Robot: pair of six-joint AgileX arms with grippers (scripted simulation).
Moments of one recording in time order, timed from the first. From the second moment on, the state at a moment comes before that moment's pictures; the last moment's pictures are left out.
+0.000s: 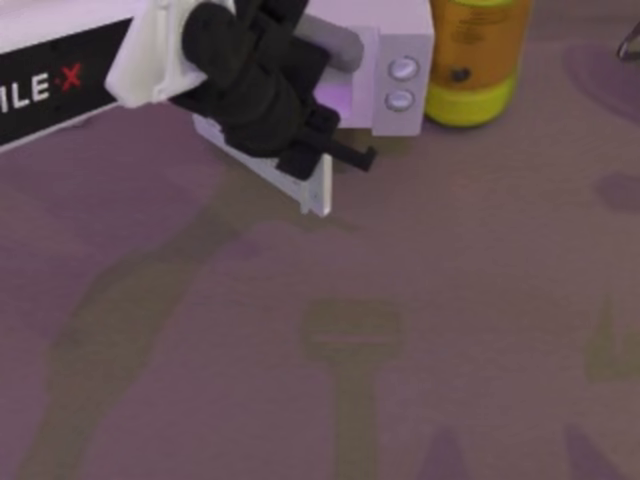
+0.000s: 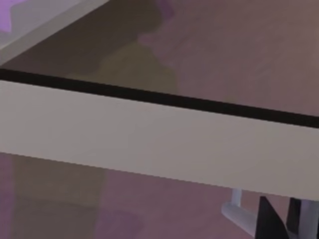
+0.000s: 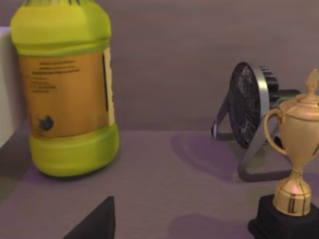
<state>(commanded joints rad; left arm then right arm) -0.56 1.88 1.52 -0.69 0.02 0.03 0.00 0.00 0.00 0.00 0.00 0.00</state>
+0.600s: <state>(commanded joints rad) -0.55 1.86 1.49 -0.68 0.05 0.08 0.00 0.00 0.00 0.00 0.00 0.00</state>
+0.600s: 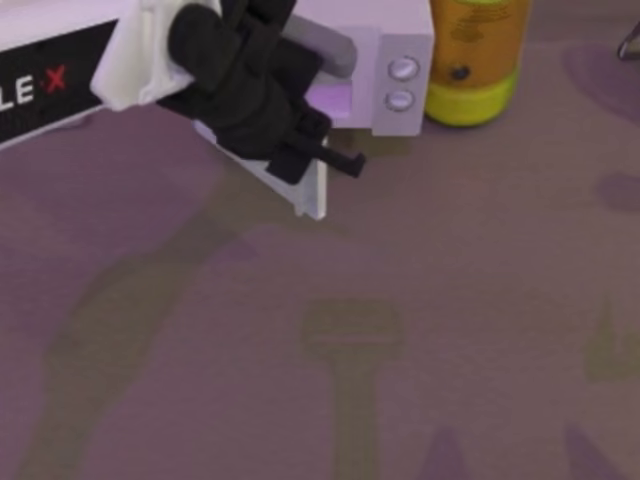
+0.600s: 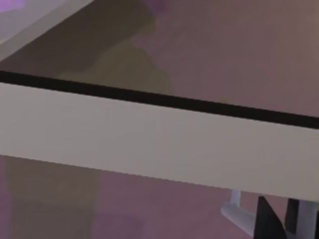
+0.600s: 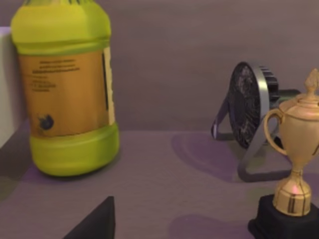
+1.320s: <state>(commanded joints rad) -0.52 1.82 1.44 -0.68 0.10 0.17 0.00 0.00 0.00 0.00 0.00 0.00</state>
